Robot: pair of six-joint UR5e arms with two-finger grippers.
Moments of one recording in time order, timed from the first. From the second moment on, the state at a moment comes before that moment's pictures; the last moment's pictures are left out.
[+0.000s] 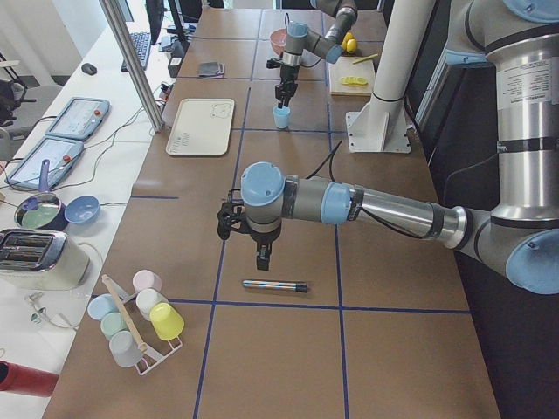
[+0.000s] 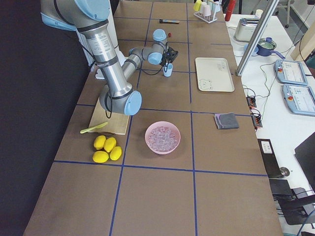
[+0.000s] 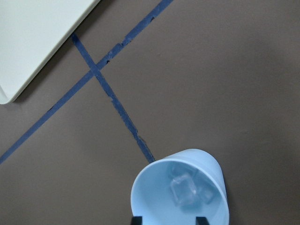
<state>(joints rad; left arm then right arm) -1.55 -1.43 -1.93 -1.46 -2.47 -0.07 0.48 -1.01 1.75 -1.21 1.81 1.96</state>
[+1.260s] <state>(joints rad) -1.45 -1.45 -1.92 -1.47 -2.46 -0.06 1.10 -1.52 1.99 -1.28 2.21 1.14</state>
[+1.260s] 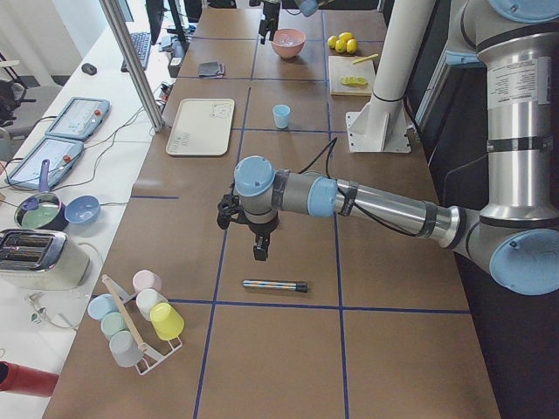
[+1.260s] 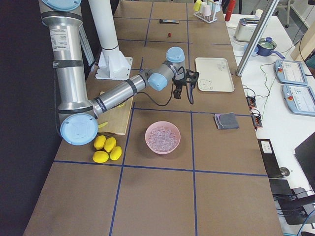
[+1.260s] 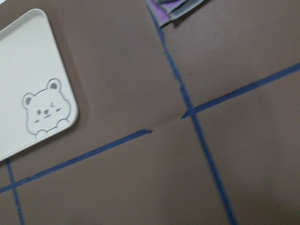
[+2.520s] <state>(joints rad) -1.44 -1.39 -1.96 -1.61 -2.45 -0.06 1.54 -1.74 1.86 -1.64 2.32 -0.09</state>
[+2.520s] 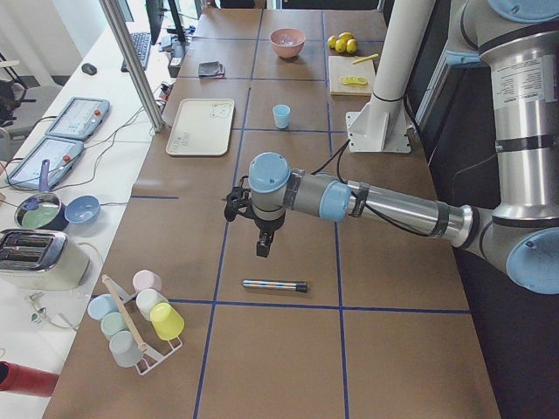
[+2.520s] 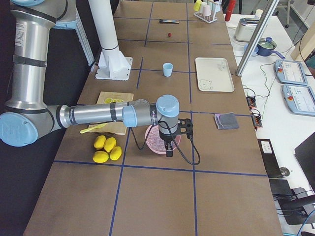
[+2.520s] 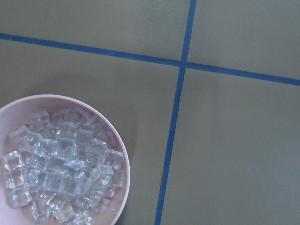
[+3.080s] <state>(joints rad) -1.12 -1.46 -1.92 -1.71 -2.27 -0.45 1.56 -1.74 1.86 -1.68 2.32 -0.13</state>
